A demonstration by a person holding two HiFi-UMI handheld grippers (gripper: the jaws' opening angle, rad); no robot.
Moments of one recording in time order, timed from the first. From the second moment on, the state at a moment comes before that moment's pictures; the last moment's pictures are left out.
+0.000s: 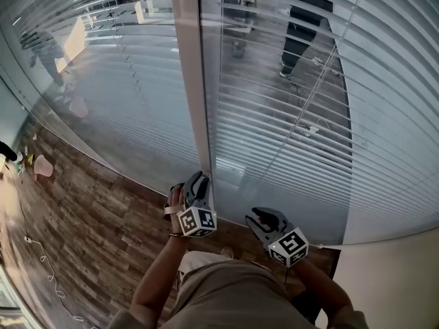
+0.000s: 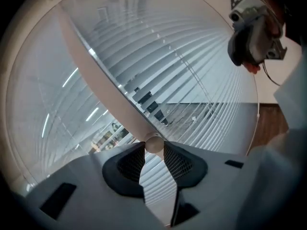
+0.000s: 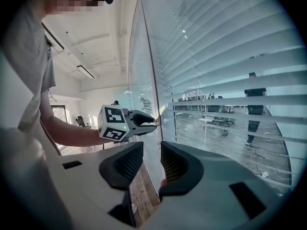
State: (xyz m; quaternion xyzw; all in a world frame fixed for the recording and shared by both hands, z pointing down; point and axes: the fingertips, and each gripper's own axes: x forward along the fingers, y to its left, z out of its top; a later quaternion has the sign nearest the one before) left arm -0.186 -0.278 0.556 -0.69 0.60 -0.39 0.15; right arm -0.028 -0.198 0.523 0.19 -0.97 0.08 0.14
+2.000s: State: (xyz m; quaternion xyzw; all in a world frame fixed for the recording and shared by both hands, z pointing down) left arm -0.187 -0.233 0.540 -0.79 0.60 -0.06 -0.12; right arm 0.029 -0.226 0.494 0.28 -0.95 0.05 0.10
